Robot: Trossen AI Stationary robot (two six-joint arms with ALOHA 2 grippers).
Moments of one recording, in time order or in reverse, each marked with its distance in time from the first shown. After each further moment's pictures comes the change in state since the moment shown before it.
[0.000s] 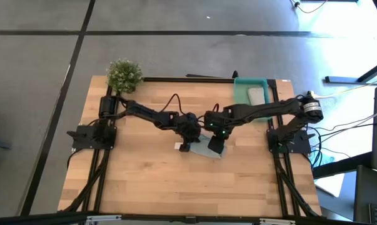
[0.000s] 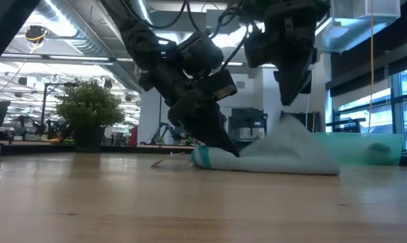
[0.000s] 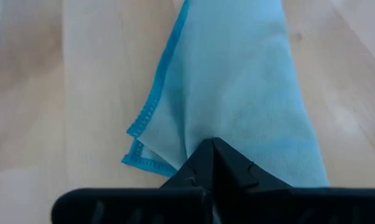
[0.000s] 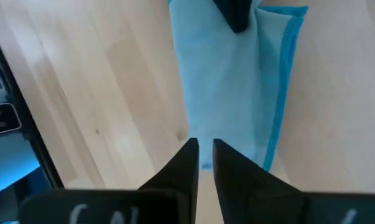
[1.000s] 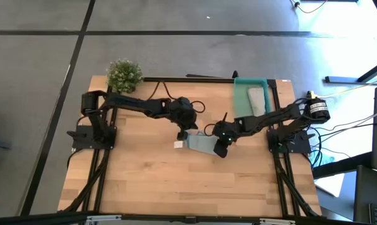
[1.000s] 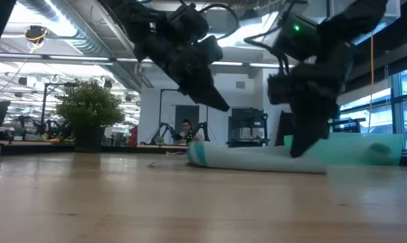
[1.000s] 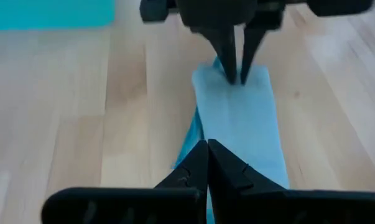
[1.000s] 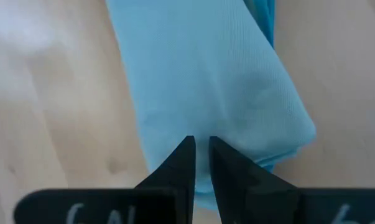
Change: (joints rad) left arm 0.089 -0.235 -0.004 -0.127 0.002 -0.042; right arm 0.035 -0.077 -0.490 0.600 0.152 0.083
